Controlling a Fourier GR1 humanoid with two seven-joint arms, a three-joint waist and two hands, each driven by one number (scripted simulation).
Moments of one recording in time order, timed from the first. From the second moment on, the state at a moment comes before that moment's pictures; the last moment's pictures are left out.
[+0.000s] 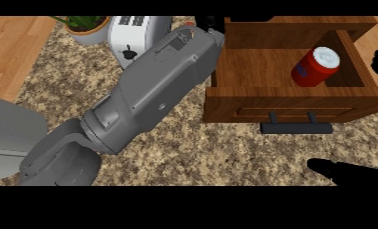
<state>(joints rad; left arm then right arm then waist) -1.43 0.00 -0.59 -0.50 1.04 0.80 -0.25 -0.06 -0.10 -0.21 -2.23 0.52 0.38 0.04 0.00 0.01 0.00</state>
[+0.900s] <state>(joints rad) -1.35 0.12 -0.59 -0.64 0.95 0.83 -0.13 -0.44 -0.15 0.05 -1.53 1.06 0.08 -0.08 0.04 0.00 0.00</state>
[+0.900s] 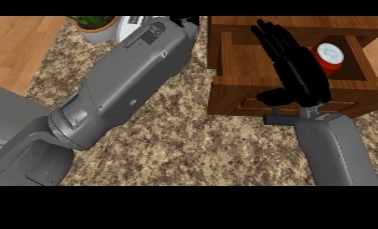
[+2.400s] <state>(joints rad) -1.14 0.41 -0.57 -1.05 0.83 0.83 0.08 -0.96 -0.17 -0.13 -0.45 1.30 -0.61 -0.14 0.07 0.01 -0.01</state>
